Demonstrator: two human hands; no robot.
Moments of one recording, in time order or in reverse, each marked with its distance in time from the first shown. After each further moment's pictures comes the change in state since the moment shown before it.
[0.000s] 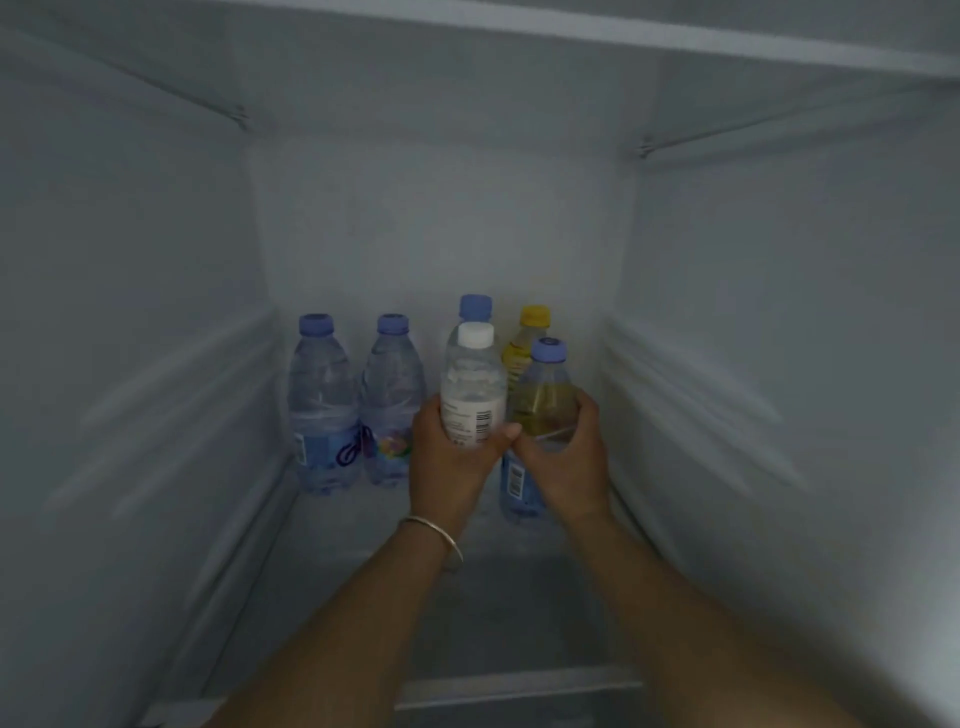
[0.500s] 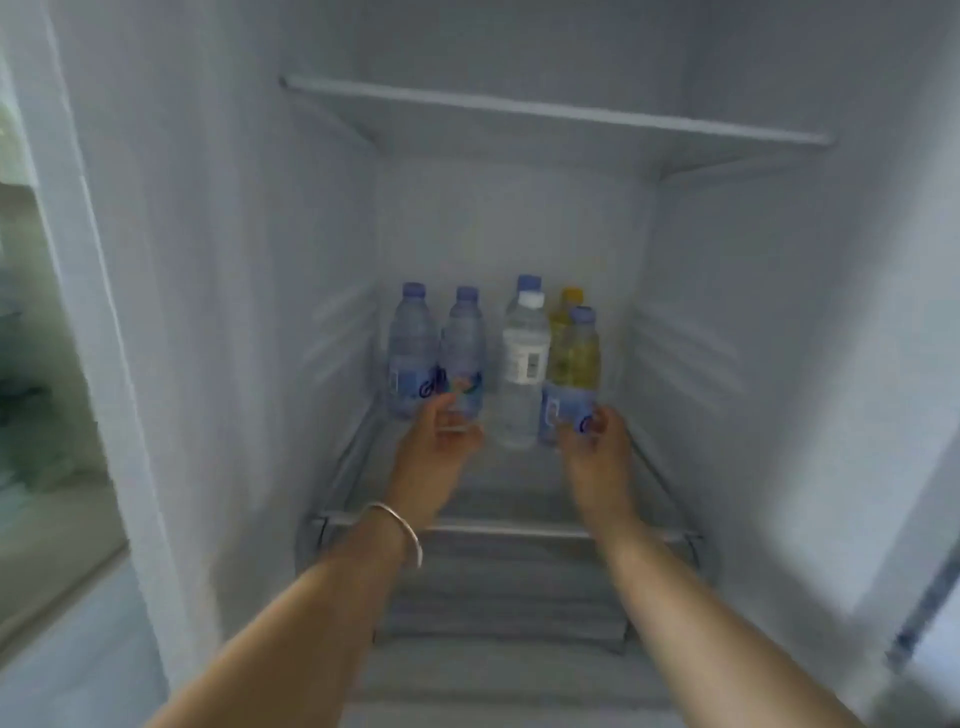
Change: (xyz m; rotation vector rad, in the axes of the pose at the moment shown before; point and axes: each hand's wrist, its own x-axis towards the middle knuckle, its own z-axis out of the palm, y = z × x) left_hand -0.108 0.051 -0.107 0.047 -0.095 -0.176; right_hand -0.123 -0.062 -0.019 -0.037 0.094 0.051
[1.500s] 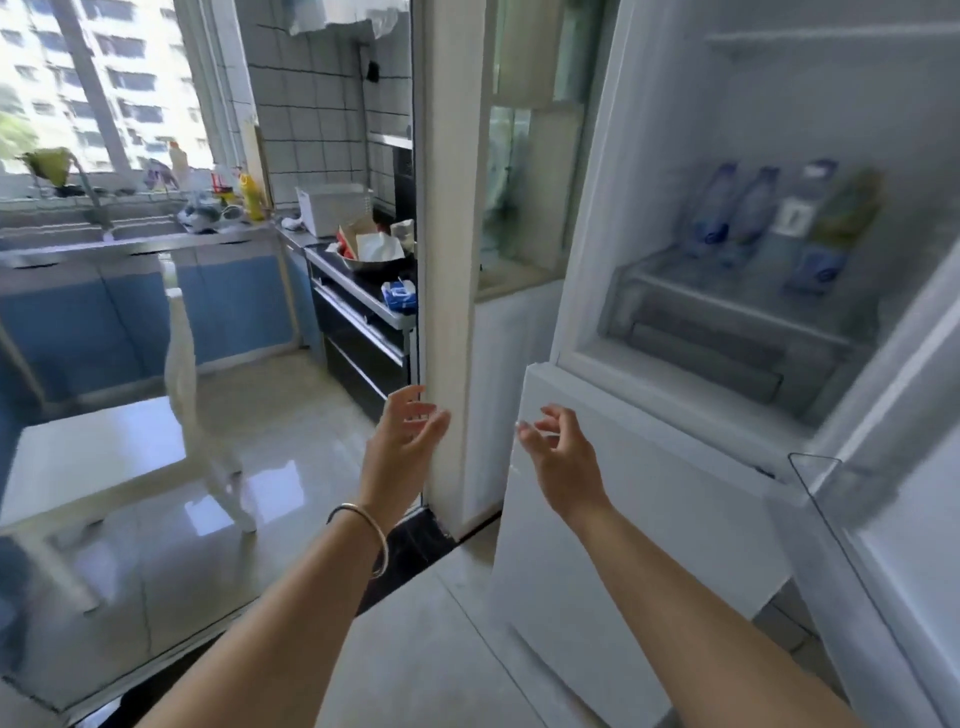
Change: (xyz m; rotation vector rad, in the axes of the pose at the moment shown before) left_hand -0.620 0.112 -0.051 0.336 0.818 -0.127; right_hand -0.446 -0.082 -0.222 0.102 -1.121 0.010
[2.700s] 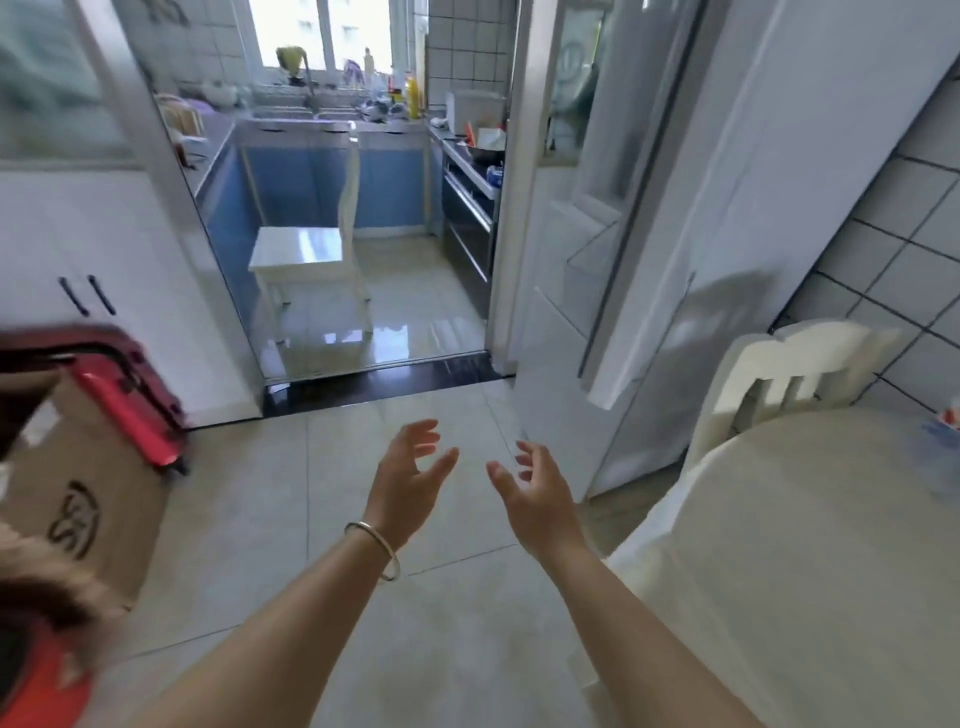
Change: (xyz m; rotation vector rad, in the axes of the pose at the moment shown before) left_hand -0.674 0.084 0.155 0.235 0.274 -0.187; right_hand -0.565 0.153 -0.300 -0.171 -0.432 -0.045
